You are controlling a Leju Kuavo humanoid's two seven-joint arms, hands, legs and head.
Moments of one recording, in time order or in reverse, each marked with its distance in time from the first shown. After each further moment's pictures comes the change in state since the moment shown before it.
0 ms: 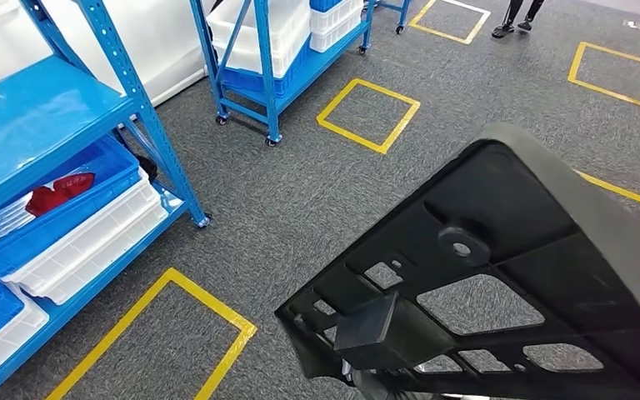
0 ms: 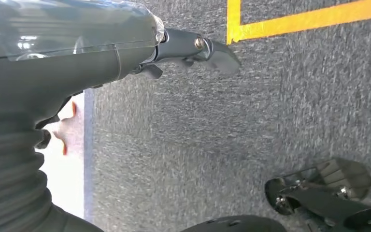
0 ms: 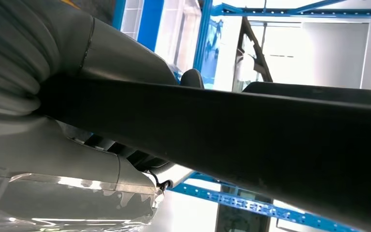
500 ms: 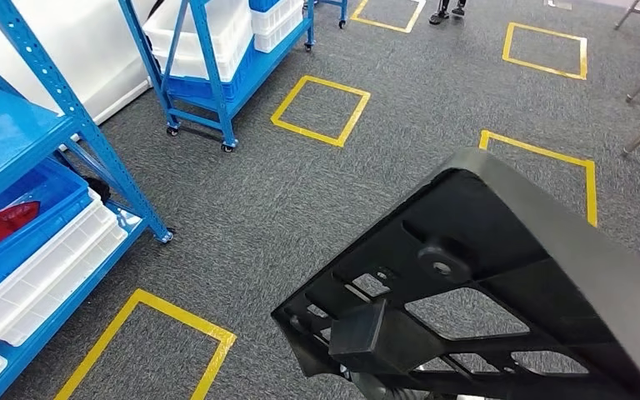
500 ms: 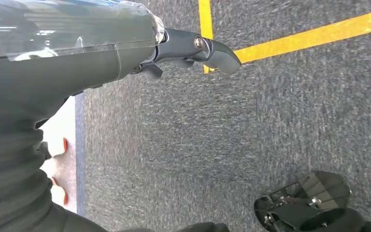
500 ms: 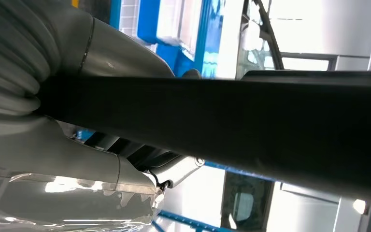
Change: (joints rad) left arm -0.017 -0.007 0.000 0.000 0.003 0.004 0.000; right arm -0.019 0.001 0.000 0.021 -0.004 0.003 0.002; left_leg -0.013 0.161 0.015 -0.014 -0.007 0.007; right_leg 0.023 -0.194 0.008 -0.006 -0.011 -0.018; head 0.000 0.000
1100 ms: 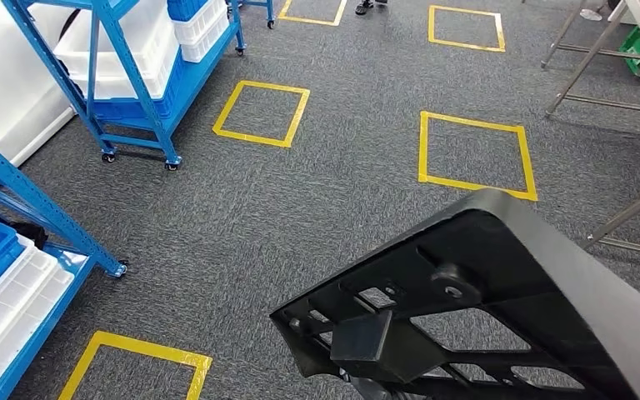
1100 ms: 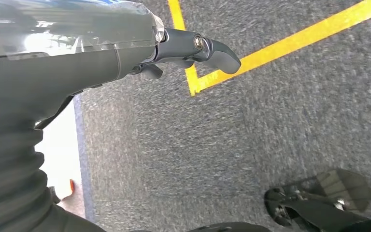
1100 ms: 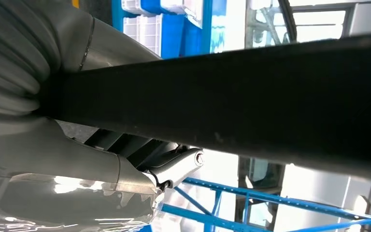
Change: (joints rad) left arm 0.026 -0.007 0.001 0.000 0.004 0.039 0.004; right arm -0.006 -0.007 0.003 0.040 -0.024 0.046 -0.003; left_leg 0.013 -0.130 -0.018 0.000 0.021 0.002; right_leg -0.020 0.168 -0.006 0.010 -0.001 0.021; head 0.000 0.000
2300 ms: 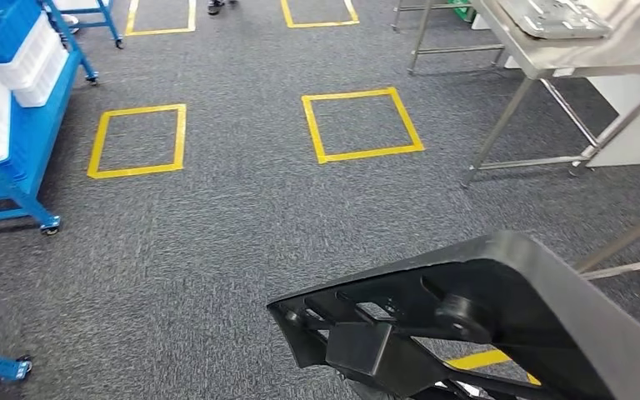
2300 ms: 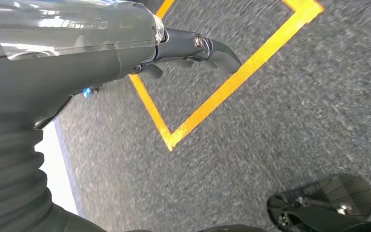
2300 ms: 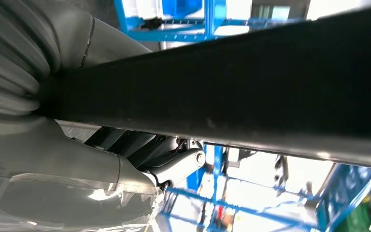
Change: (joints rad) left arm 0.012 -0.005 0.004 0.001 0.005 0.013 0.004; right arm 0.000 0.018 0.004 -0.022 0.032 -0.036 -0.006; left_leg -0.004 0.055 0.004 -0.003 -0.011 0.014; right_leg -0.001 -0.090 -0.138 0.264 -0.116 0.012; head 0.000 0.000
